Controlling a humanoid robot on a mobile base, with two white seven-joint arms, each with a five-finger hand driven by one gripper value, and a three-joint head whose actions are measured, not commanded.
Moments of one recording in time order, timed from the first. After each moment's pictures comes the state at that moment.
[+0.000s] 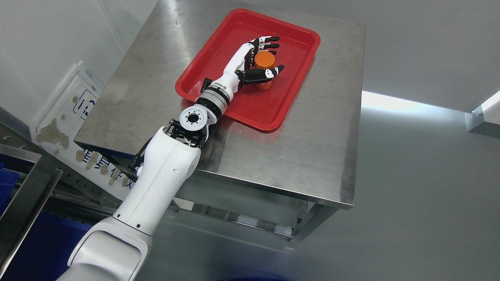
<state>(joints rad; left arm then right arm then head) -0.69 0.00 -0.47 -1.12 0.21 0.02 -0.08 0.00 0.00 0.00 0.00 0.00 -0.02 -0.03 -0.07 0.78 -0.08</state>
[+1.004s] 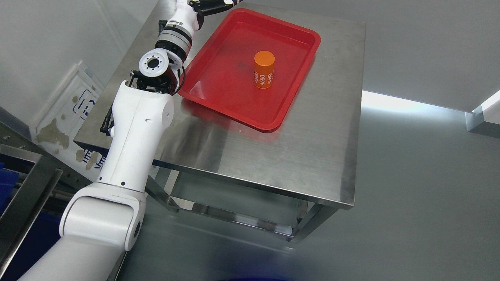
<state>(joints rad) -0.90 0.00 -0.21 -0.99 0.21 0.01 -0.08 0.00 0.00 0.00 0.00 0.00 -0.02 -0.03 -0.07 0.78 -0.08</state>
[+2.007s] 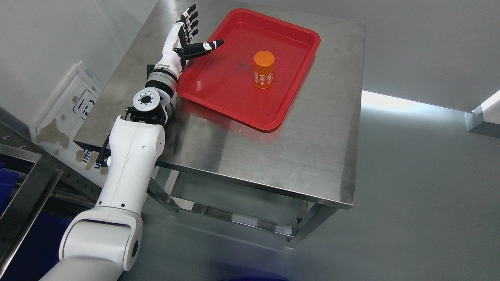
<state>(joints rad) -0.76 0.02 -0.11 -0.93 0.11 -0.03 -0.08 0.00 0.00 0.00 0.00 0.00 -0.03 -0.03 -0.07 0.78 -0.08</state>
